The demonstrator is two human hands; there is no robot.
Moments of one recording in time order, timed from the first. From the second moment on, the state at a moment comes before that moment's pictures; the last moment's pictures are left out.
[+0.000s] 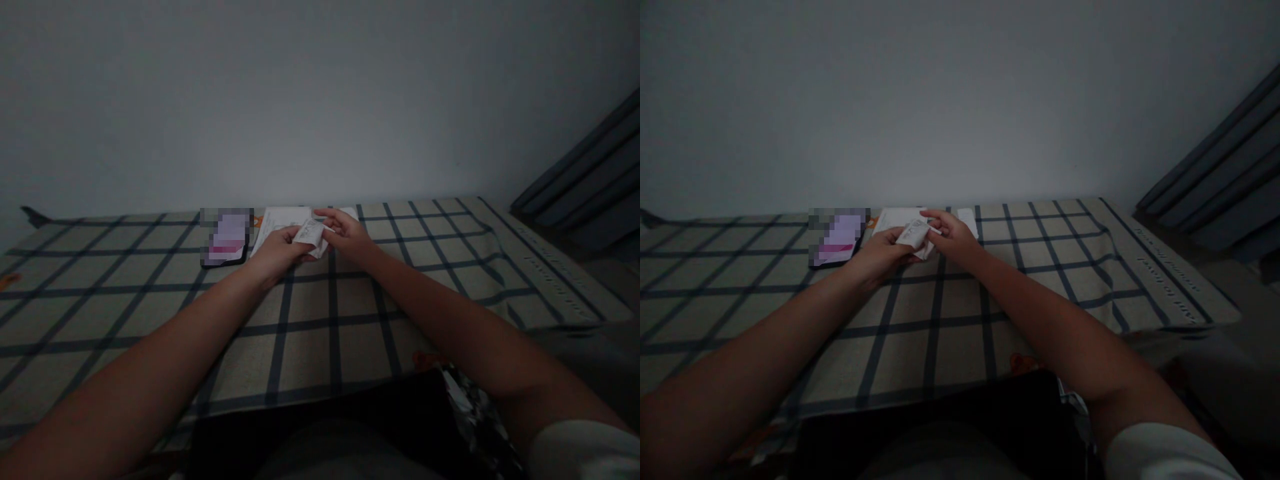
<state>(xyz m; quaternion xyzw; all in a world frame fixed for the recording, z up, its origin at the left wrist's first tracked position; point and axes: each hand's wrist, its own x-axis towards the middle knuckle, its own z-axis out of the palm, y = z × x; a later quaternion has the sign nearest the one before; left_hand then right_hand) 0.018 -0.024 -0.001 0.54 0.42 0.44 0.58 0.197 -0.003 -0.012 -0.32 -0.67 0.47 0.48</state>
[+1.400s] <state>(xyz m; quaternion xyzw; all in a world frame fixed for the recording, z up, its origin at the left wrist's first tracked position) 0.018 -0.026 0.007 0.56 0.47 0.51 0.46 0.201 -0.013 -0.005 -0.36 -0.73 0.47 0.35</state>
